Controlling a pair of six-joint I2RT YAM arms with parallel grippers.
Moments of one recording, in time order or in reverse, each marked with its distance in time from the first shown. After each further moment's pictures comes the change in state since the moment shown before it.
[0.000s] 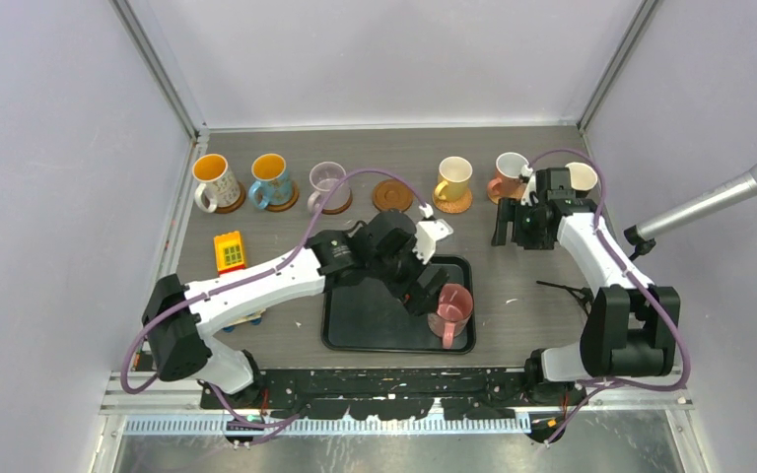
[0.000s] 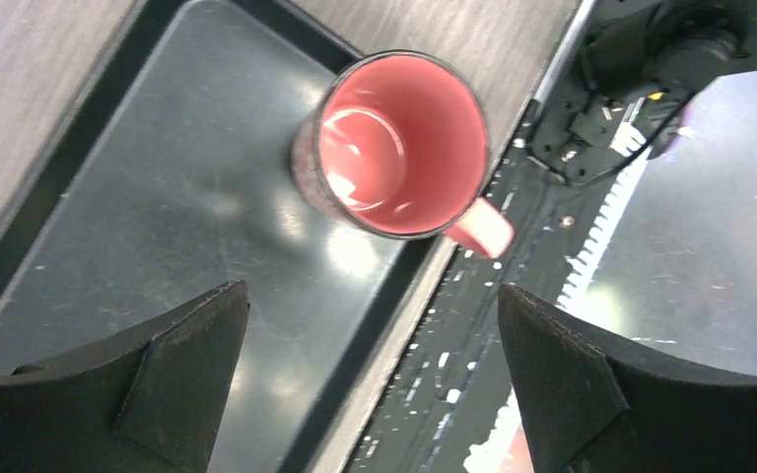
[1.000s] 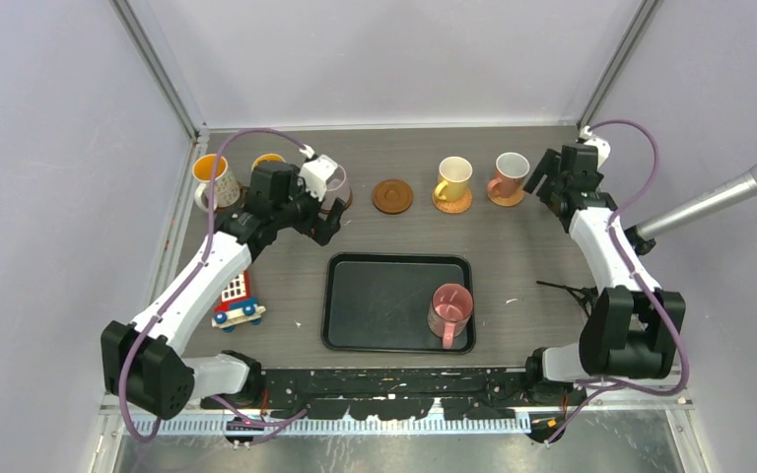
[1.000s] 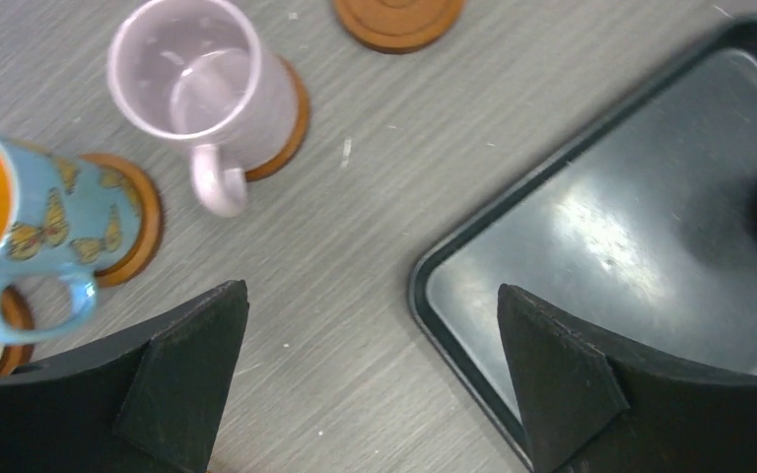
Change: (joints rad) left arm 0.650 -0.222 -0.172 0.094 -0.039 0.375; right arm -0.097 0.052 0.087 0.375 0.383 0.283
